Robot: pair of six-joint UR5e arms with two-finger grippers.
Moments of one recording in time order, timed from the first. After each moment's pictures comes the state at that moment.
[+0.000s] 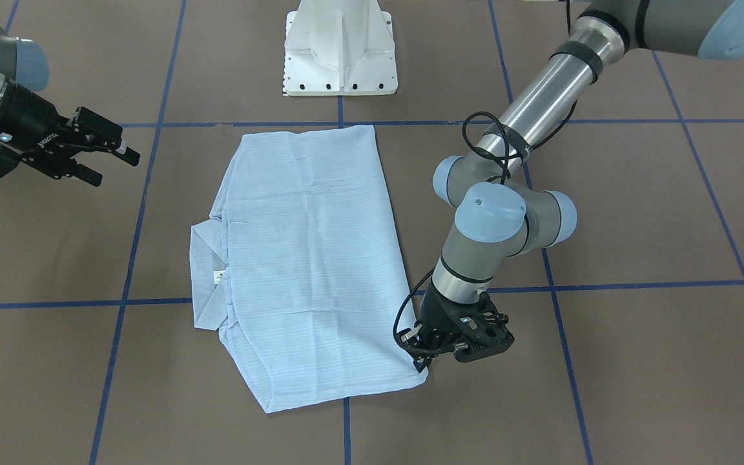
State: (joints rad) left arm -0.78 -2.51 -0.87 -2.45 -1.75 -1.45; right arm 0.99 -1.48 1.83 -0.73 2.45 1.21
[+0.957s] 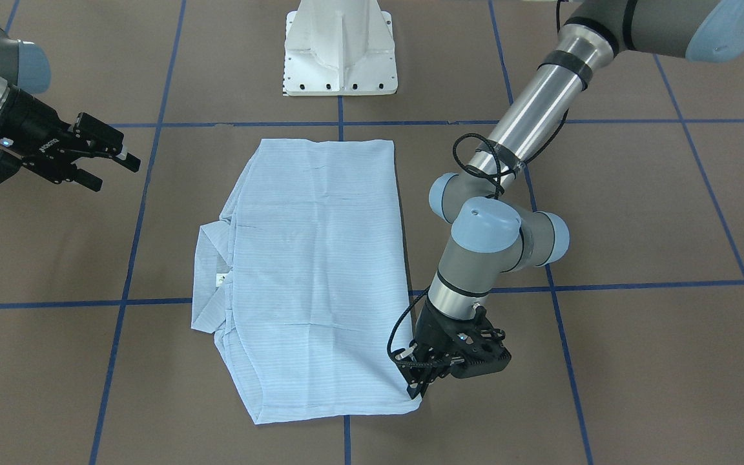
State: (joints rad) left arm -0.77 -2.57 -0.75 -2.59 -1.66 -1.38; right arm 0.99 -1.48 1.83 -0.73 2.43 1.21
